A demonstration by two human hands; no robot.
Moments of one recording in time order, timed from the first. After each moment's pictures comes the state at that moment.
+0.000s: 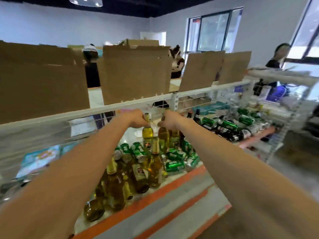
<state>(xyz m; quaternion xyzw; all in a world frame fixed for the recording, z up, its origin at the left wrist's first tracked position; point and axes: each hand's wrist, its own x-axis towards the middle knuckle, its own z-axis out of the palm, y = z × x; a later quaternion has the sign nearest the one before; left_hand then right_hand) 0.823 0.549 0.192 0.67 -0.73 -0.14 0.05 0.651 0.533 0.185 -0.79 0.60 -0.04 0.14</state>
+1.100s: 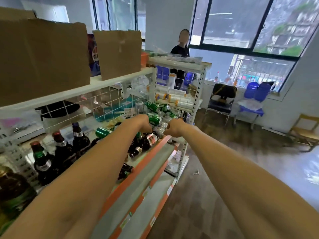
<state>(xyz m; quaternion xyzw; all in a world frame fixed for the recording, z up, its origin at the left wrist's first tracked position) 0.231 0.264 0.107 0.47 -0.87 -0.16 -0.03 0.079 0.335 0.099 -0.58 0.80 0.00 0.14</state>
